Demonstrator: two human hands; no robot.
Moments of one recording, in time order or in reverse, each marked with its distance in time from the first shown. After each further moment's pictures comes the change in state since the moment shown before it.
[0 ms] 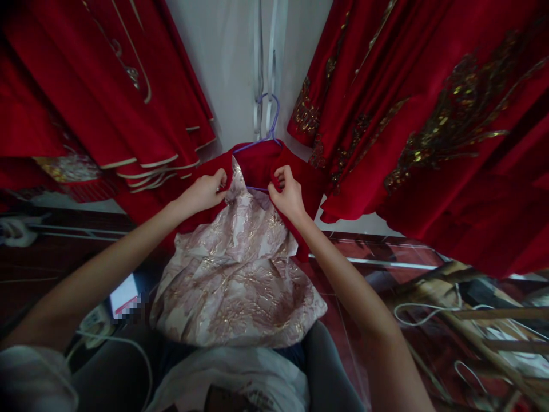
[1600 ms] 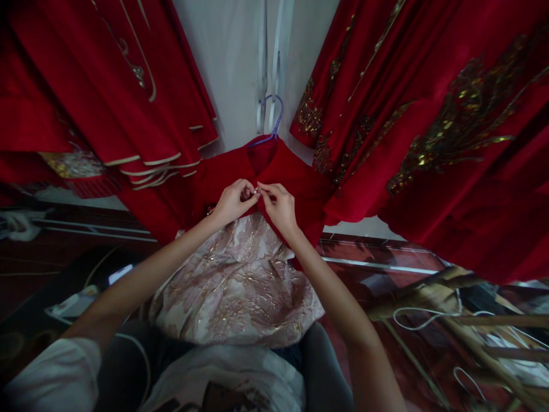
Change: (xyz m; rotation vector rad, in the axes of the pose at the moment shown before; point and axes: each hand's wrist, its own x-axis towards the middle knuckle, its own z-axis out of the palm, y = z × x) left_hand 0.002 0.055 0.048 -0.558 0.295 0.097; right_hand -0.032 -0.015 0.013 0.124 -0.076 -0.005
